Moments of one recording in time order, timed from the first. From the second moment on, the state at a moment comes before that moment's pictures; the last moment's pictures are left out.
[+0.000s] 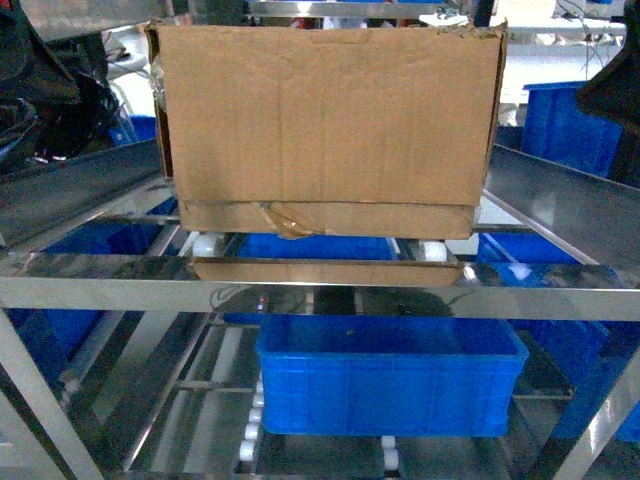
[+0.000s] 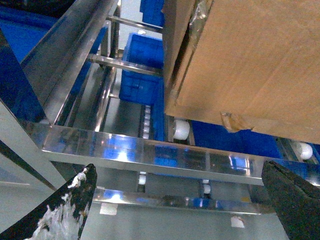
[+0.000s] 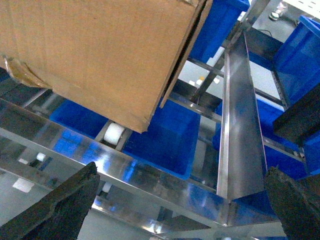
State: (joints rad) left arm -0.16 1.19 0.80 -0.13 -0.09 -0.33; right arm 0.23 1.33 0.91 -0.03 0.02 -0.27
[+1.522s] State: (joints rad) left arm 0.00 0.44 0.02 0.43 0.00 -0.01; right arm 0.00 0.54 0.02 0.52 0.00 -0.01
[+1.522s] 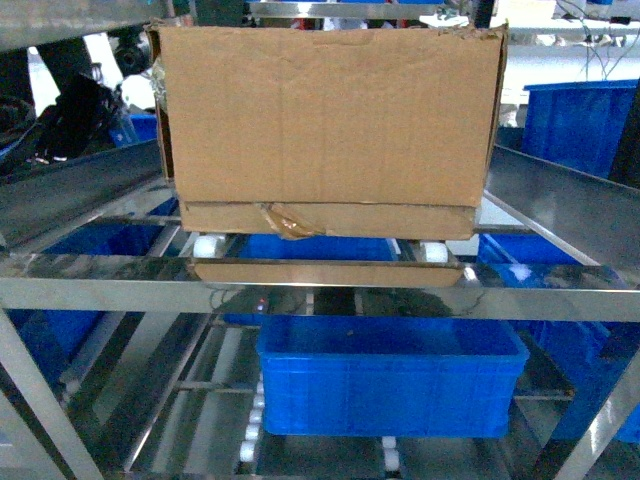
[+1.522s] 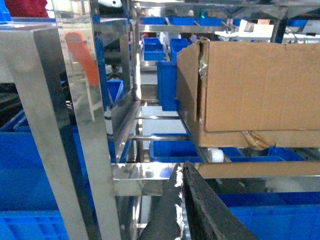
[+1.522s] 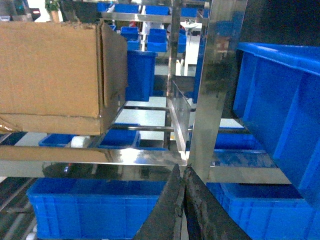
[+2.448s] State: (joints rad) left arm 0.00 0.01 0.02 -0.01 0.00 -0.01; right arm 0.00 0.00 0.02 0.00 0.00 -0.01
